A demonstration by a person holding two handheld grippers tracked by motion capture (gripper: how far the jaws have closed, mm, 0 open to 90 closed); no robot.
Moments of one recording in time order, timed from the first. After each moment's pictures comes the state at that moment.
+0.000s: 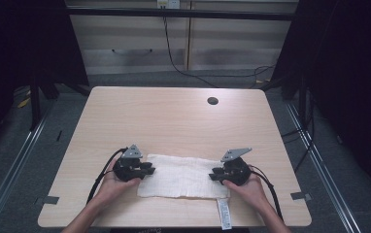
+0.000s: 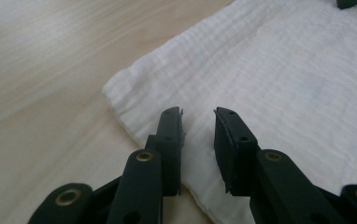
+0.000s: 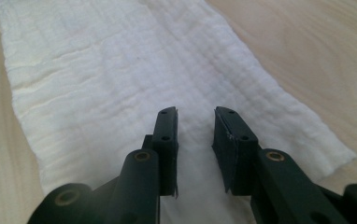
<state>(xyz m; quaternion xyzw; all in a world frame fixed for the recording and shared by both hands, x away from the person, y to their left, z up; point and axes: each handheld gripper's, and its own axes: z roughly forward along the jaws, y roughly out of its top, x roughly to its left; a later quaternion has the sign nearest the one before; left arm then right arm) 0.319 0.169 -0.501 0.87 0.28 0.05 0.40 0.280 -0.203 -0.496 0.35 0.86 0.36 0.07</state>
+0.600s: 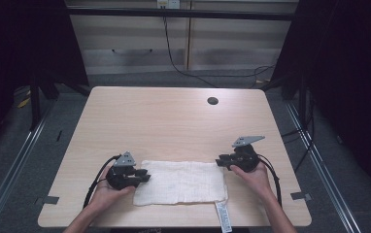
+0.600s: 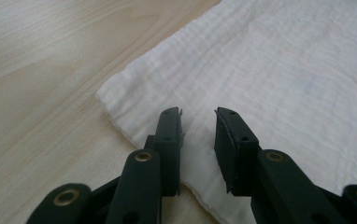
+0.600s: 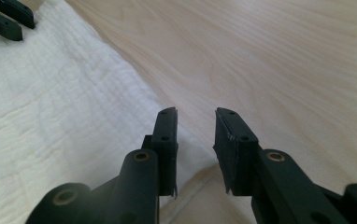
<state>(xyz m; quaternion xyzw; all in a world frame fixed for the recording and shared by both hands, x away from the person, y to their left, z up) 0.303 0.182 -0.501 0.87 0.28 0.04 0.40 0.314 -0.233 -0.485 0.39 0.83 0.40 0.07</state>
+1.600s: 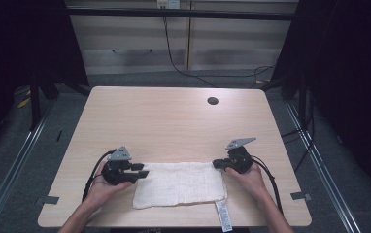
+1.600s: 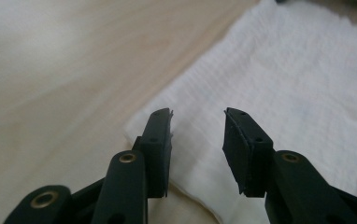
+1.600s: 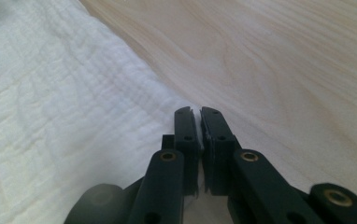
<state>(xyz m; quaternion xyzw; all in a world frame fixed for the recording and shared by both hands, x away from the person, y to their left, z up) 0.320 0.193 -0.477 0.86 0.29 0.05 0.42 0.320 -0.222 -0.502 0.38 0.84 0.38 0.06</state>
